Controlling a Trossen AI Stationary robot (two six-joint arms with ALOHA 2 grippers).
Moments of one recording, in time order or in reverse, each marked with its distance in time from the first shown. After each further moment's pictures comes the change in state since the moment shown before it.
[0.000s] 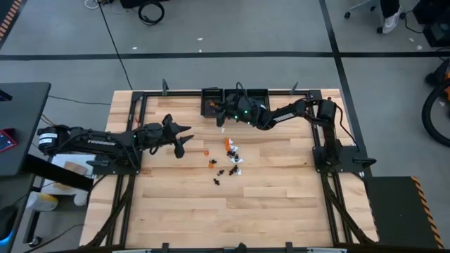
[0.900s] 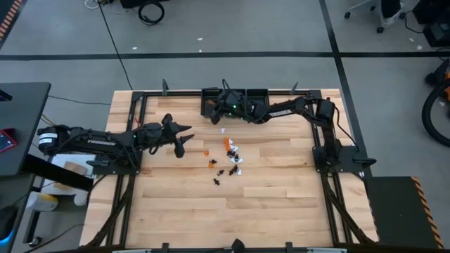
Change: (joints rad) left arm -0.002 0.000 0.000 0.032 0.000 0.004; right arm 0.002 0.018 0.212 -0.434 0.104 -0.158
